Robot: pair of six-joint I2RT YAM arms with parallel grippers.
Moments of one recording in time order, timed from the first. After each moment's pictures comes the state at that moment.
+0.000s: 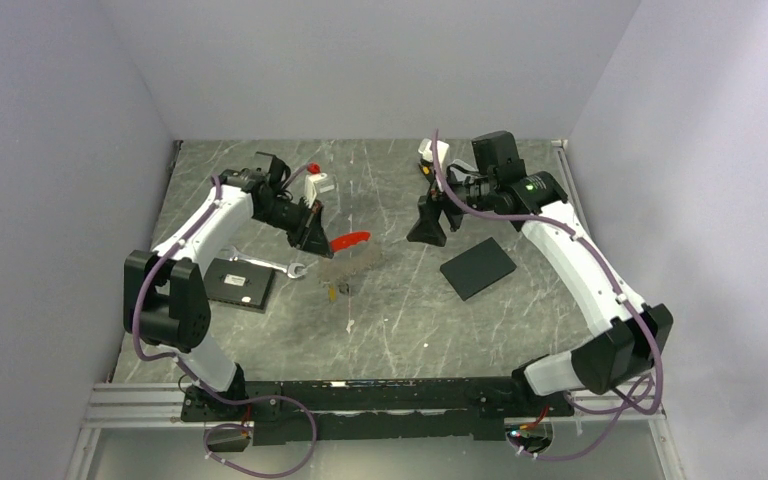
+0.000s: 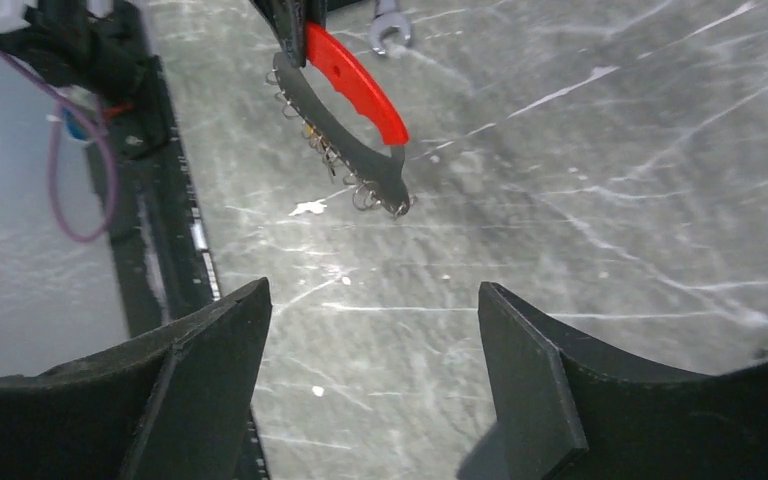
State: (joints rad) left arm -0.25 1.64 1.35 -1.00 0.97 0.50; right arm 0.40 1.42 1.45 -0.81 -0.78 -0.37
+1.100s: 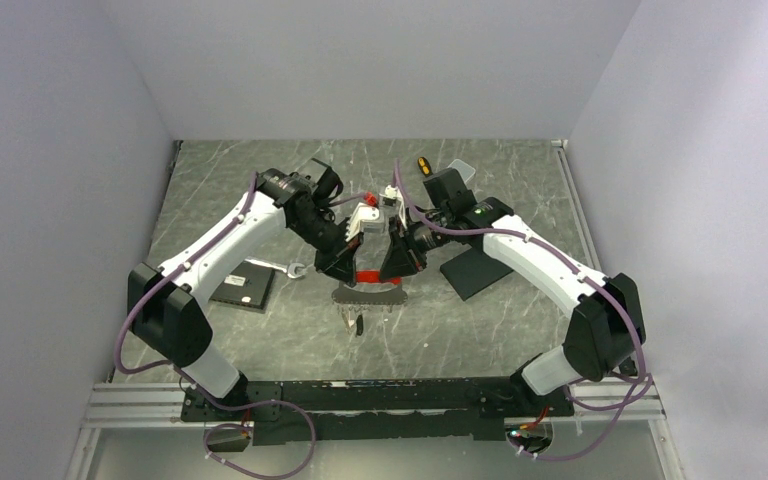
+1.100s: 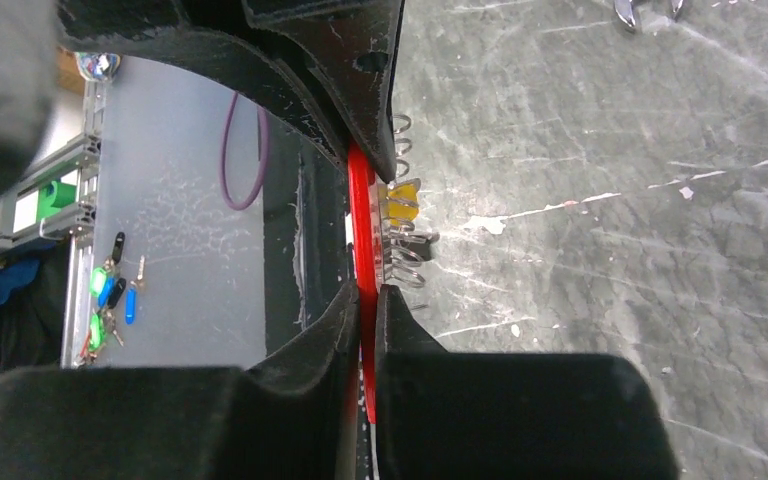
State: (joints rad) left arm -0.58 1.60 1.50 -1.22 0.82 0.70; right arm 0.60 1.49 1.22 -0.61 -1.00 -0.19
